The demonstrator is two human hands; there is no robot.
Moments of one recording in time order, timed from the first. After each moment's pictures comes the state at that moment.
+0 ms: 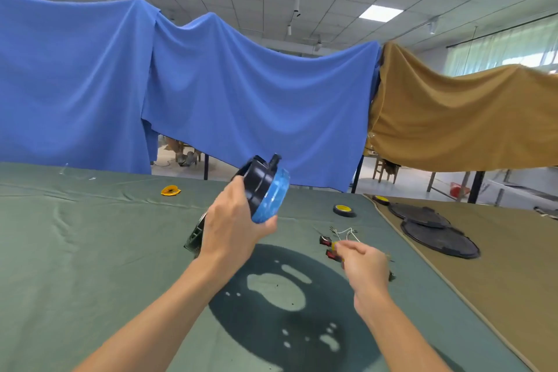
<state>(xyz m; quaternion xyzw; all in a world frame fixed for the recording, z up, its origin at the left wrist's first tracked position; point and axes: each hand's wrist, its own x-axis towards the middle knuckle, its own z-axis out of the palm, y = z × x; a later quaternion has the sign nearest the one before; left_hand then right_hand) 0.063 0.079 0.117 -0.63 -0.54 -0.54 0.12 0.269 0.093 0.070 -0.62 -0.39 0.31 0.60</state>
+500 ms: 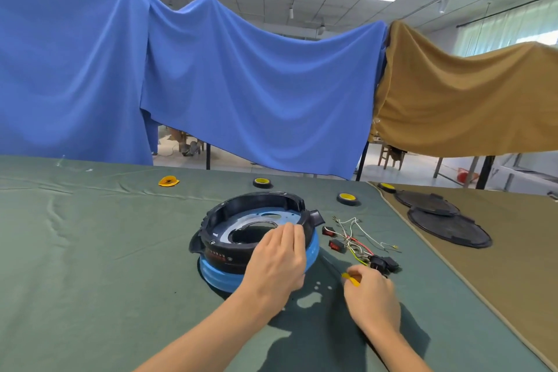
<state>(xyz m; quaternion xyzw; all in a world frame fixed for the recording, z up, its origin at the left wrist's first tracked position) 0.122 0.093 0.052 -0.79 -0.48 -0.24 0.31 0.298 0.100 0.007 -0.75 -0.55 0.06 0.35</state>
